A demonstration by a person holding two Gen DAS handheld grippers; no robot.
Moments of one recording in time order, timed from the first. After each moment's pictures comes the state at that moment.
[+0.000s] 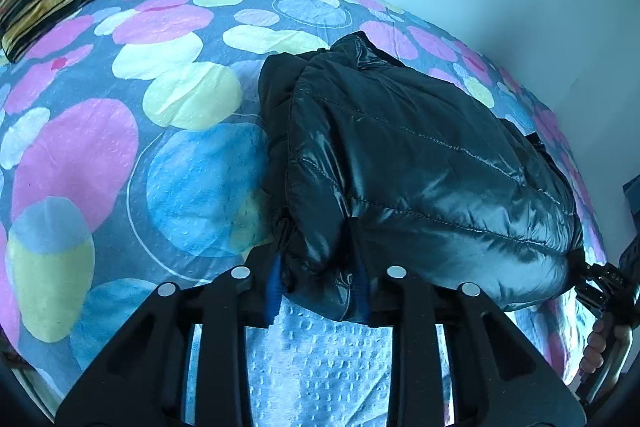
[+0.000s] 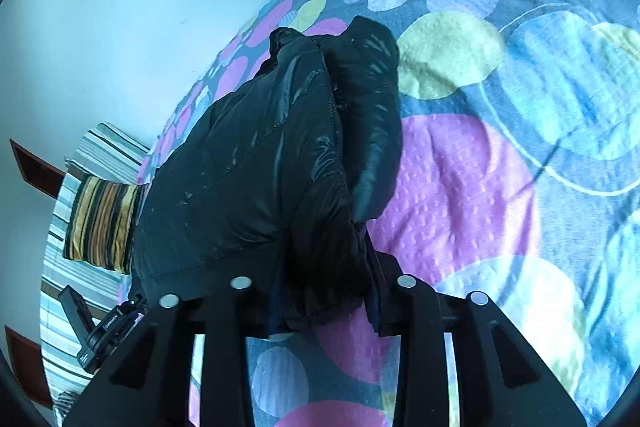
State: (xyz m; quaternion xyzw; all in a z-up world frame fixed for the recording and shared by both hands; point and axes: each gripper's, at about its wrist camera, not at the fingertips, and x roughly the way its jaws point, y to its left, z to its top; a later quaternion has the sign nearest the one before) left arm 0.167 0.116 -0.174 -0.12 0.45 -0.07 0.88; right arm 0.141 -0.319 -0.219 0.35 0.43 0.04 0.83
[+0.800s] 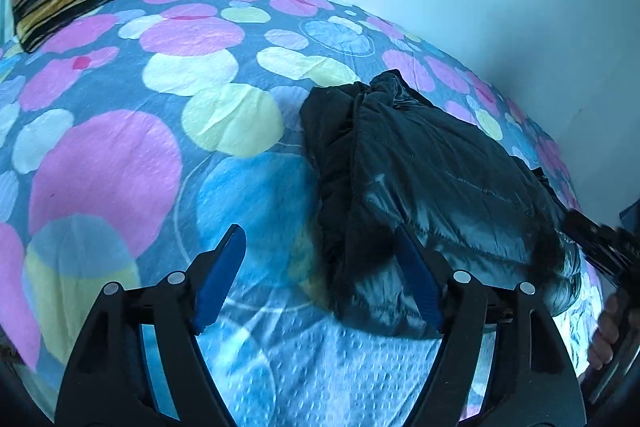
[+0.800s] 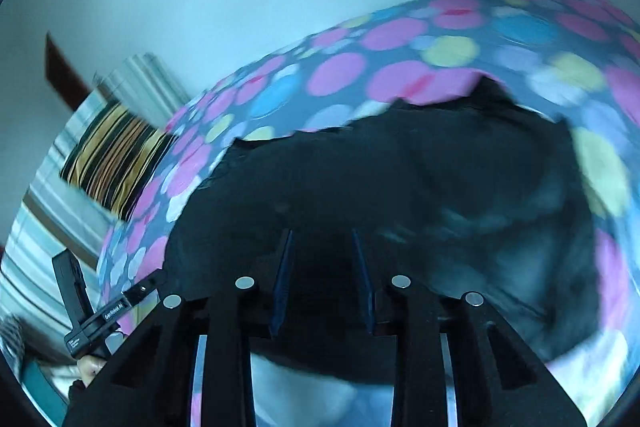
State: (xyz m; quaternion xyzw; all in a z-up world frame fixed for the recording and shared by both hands) left arm 0.174 0.156 -0.166 -0.15 0.42 -0.06 0.89; right arm 0.209 -0.178 -0.150 0.20 0.41 0.13 0.88
